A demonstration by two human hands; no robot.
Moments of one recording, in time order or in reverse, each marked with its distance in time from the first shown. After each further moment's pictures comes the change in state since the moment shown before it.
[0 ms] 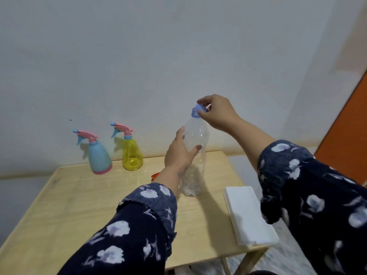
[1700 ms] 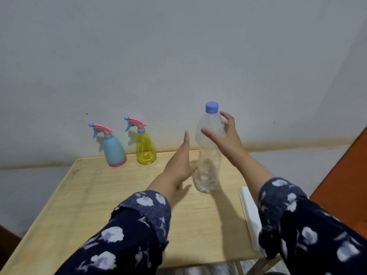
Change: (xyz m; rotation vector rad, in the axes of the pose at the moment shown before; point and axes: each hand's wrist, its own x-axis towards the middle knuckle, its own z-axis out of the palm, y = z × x) left_hand -0.005 -0.052 -0.019 0.246 -0.243 0.077; right_hand -0.031 0.058 0.087 0.707 -0.010 0.230
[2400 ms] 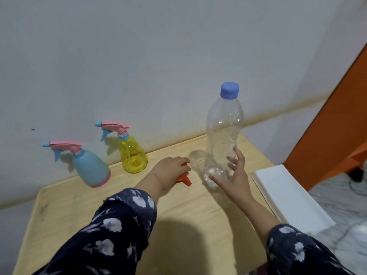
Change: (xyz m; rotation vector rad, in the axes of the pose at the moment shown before) left_hand 0.079 -0.132 -0.002 0.771 -0.458 0.690; right_hand -0.059 0.122 0.064 -0.156 0.300 0.202
